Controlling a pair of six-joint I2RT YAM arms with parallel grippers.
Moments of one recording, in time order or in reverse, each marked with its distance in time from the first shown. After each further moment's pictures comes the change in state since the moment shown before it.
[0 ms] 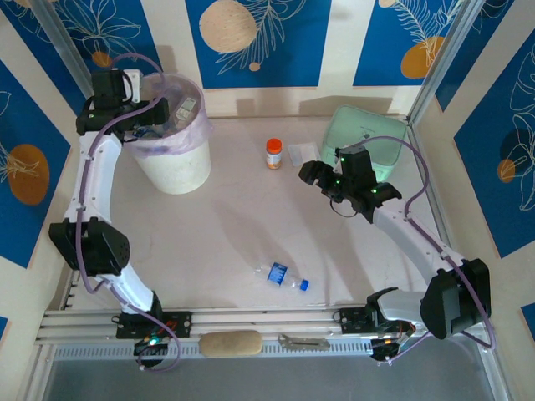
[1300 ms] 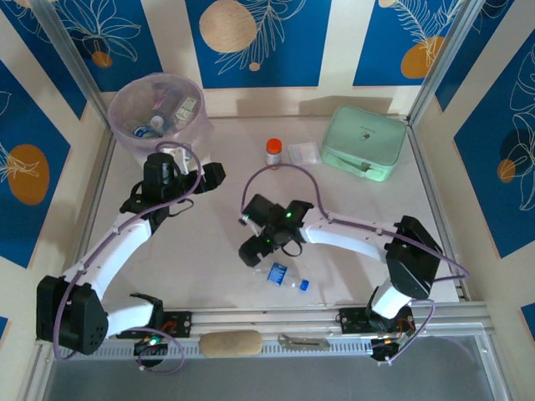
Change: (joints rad) left arm -0.327 -0.501 -1.022 0.642 0.238 -0.550; right arm 0.675 0.369 0.211 -0.386 0.204 -0.562
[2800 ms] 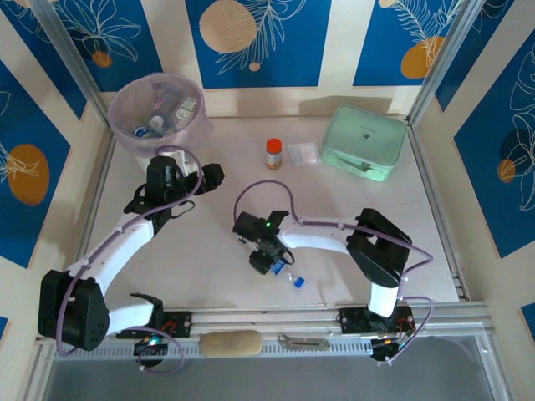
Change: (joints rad) left arm 0.000 0.019 -0.042 0.048 -0.055 -0.031; right arm 0.009 0.170 0.000 -0.041 0.101 -0.058
